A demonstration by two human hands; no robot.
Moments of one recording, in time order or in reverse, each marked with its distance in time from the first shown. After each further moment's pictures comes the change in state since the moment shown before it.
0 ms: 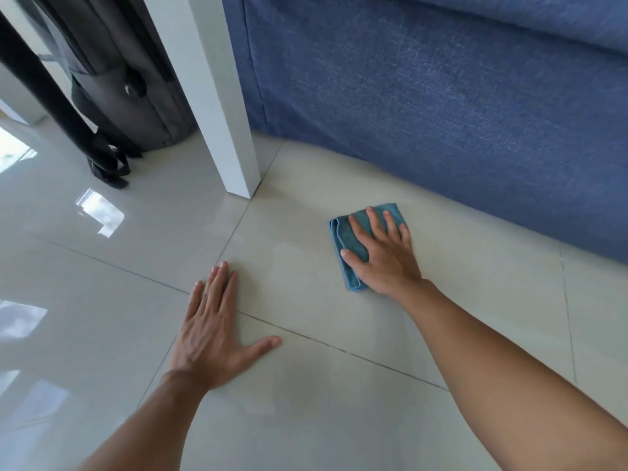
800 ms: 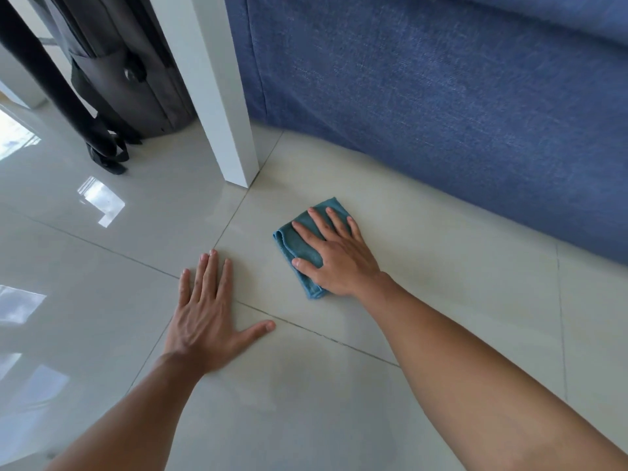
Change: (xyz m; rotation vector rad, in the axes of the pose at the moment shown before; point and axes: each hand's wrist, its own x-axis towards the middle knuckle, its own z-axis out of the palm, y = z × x) left_hand 0.000 0.000 0.008 0.074 -0.003 -0.067; right_hand 0.003 -0.058 0.010 0.007 -0.041 -0.312
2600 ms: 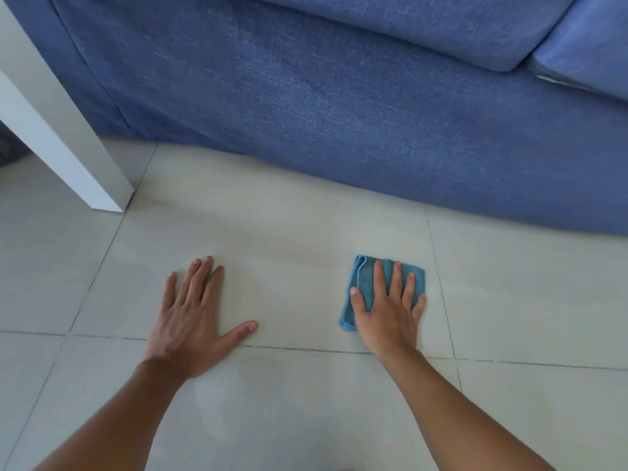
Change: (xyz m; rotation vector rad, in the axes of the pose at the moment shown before) left_hand 0.039 0.096 0.016 -0.014 0.007 0.363; right_hand -0.210 0.085 0.021 0.088 0.140 1.029
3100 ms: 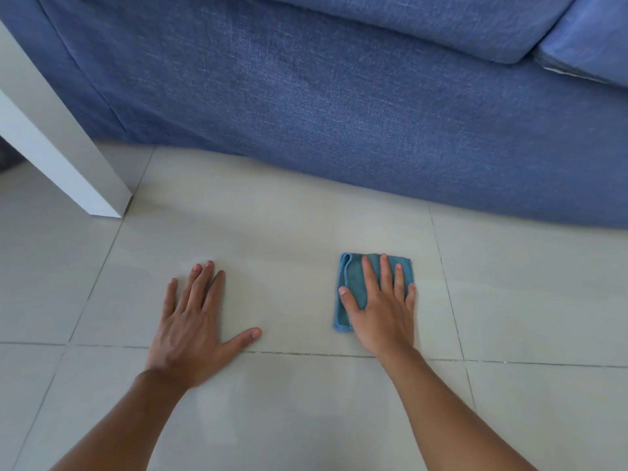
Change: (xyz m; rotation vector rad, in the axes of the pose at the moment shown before) left_hand 0.001 0.001 0.003 0.004 -0.010 0.007; right_hand 0.004 -0.010 0.000 0.007 0.038 -0.114
